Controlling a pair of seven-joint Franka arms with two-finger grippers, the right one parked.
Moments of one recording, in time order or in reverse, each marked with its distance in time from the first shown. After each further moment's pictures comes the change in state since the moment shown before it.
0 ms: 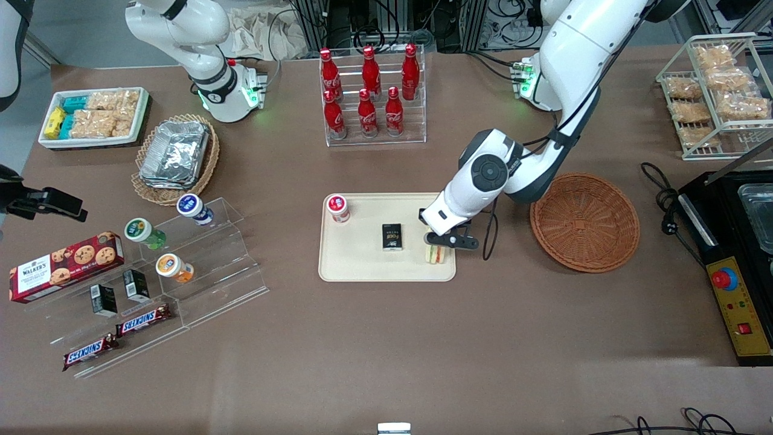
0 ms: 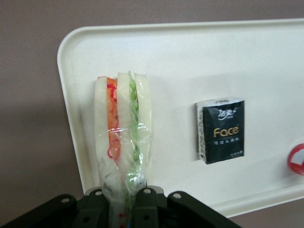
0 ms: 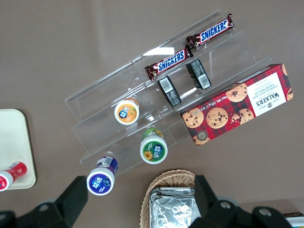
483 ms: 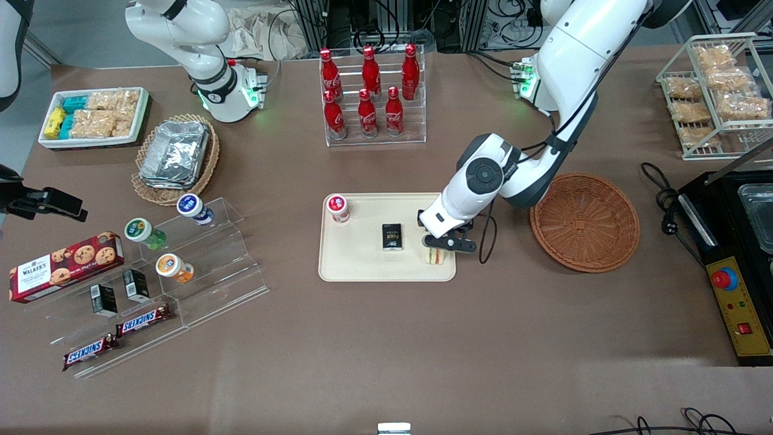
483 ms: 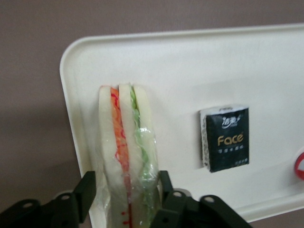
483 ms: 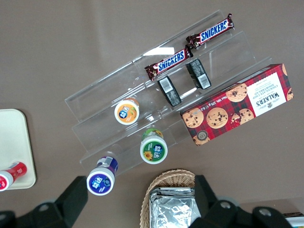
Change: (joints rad) arm -0.001 0.010 0.006 0.036 0.032 0.001 -0.044
